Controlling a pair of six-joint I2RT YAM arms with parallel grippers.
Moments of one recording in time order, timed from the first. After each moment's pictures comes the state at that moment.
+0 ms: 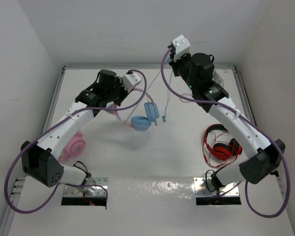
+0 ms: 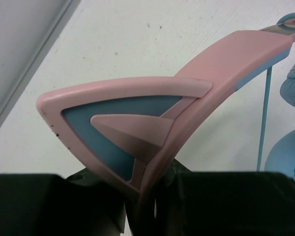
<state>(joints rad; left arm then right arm) -0.44 1.36 1.26 -0.52 0.12 0.49 0.54 1.43 1.44 -0.02 0.14 -0.34</state>
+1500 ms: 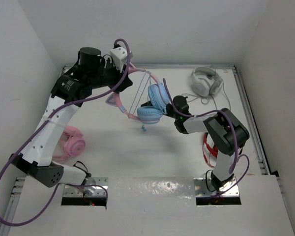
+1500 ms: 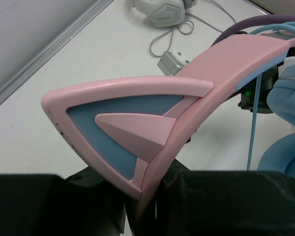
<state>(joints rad) -0.45 1.36 1.75 -0.84 0.38 0.17 0.55 1.84 0.78 1.08 -0.61 0.32</state>
